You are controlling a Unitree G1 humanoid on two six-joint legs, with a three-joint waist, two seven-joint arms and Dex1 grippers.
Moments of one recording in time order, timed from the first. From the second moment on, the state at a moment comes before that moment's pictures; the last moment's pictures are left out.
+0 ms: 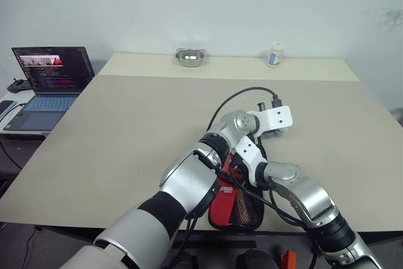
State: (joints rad) left arm -1.38 -0.17 -0.32 1.40 0.44 -0.18 -0.54; right arm -0.39 -0.32 0.38 -0.27 0.14 0.85 0.50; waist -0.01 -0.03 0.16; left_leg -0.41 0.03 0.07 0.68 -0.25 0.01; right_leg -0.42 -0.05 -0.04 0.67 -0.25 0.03
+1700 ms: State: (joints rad) left arm -0.89 0.17 -0.18 0.84 0.02 0.01 -1.12; right arm -0.62 -0.57 -0.11 -0.20 0.31 0.96 0.52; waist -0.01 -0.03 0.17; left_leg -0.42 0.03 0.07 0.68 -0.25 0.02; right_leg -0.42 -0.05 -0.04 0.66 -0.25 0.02
